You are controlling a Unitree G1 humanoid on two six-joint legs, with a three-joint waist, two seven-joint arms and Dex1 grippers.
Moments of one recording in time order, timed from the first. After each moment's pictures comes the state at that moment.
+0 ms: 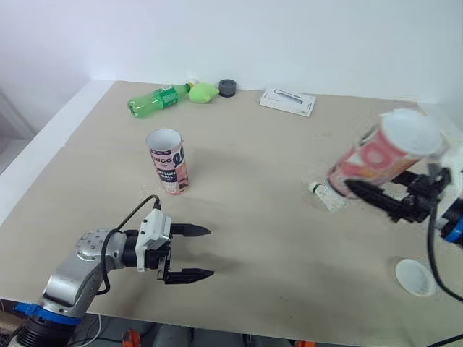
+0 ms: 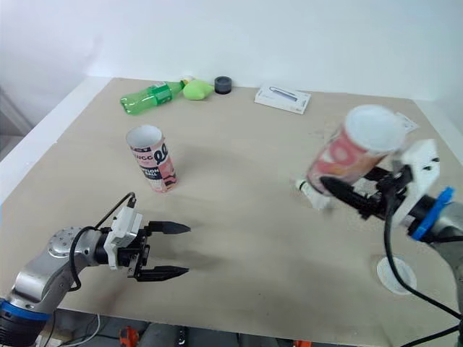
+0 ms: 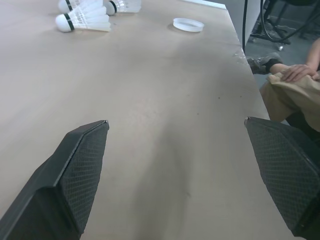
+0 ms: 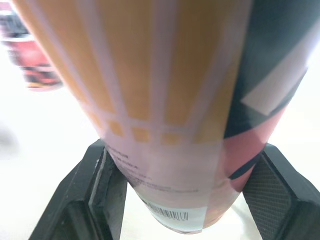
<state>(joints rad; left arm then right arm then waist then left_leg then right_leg) -0.16 0.61 -0.13 -0.25 -0.53 0.28 -1.24 -0.05 -0.88 -0.65 -0.37 0.68 0.75 0.70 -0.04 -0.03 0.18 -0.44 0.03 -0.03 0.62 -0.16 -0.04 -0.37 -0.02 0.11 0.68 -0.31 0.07</state>
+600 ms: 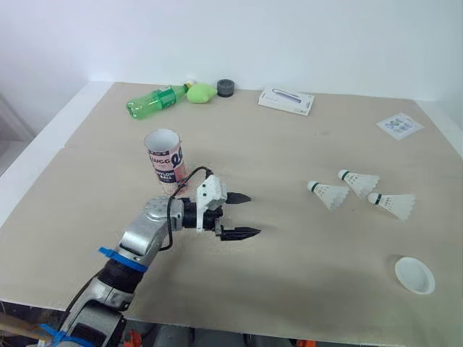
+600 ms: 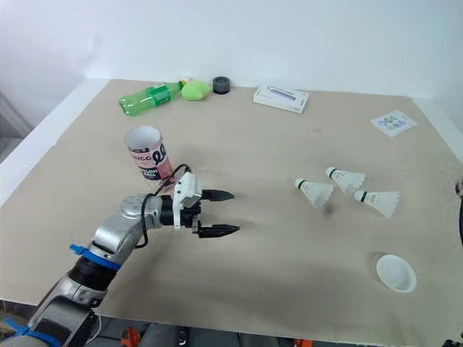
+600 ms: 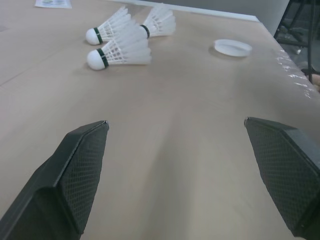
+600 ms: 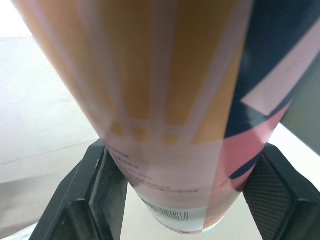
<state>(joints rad) -0.57 0.31 -0.31 0.12 -0.31 0.29 -1.04 -0.25 -0.79 -0.83 0.12 0.40 0.75 0.14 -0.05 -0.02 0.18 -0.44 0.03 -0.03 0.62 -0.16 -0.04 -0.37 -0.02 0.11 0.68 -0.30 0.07</state>
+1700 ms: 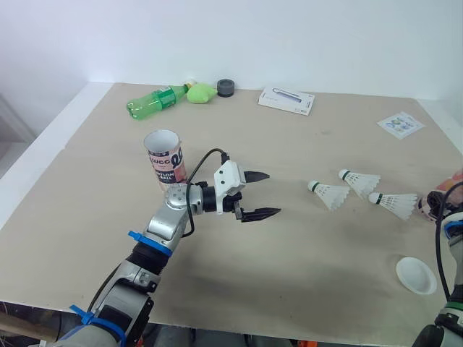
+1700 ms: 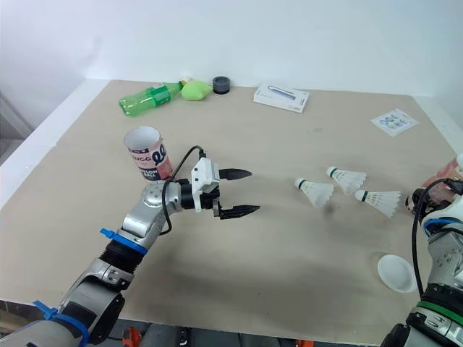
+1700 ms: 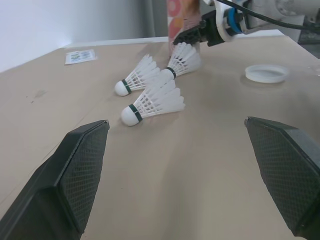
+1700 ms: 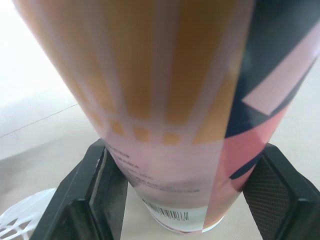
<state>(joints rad) -0.66 0.16 -0.27 0.30 -0.24 -0.01 -1.04 -0.35 -0.65 -0.75 0.32 0.41 0.59 0.10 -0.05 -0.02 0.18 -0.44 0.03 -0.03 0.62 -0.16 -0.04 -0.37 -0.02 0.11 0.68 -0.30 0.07</state>
